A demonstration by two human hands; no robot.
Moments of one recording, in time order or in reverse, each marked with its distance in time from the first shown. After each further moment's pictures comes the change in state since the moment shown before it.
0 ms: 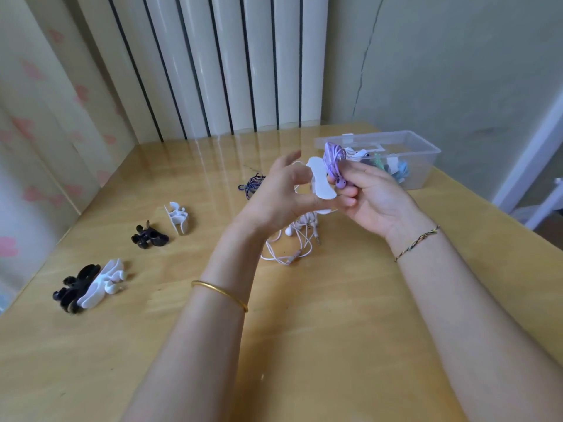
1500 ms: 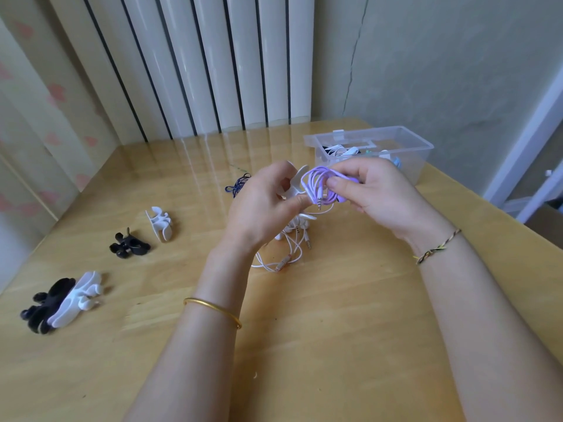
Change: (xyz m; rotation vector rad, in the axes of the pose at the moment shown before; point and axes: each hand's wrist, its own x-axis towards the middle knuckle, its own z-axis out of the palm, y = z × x) left_hand 0.010 -0.024 0.008 0.142 0.217 0.111; right_hand -0.016 -0.019 -0.012 -0.965 -0.046 -0.340
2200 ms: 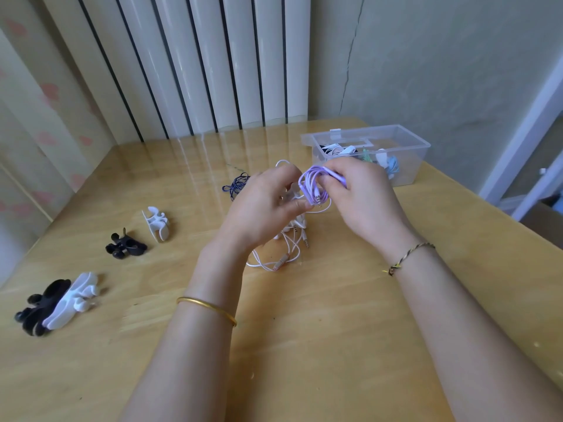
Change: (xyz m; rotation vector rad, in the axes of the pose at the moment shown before) left_hand 0.006 -0.010 -0.001 0.091 -0.144 0.139; right_hand 0.001 -0.001 0.022 -0.443 0.214 -0.051
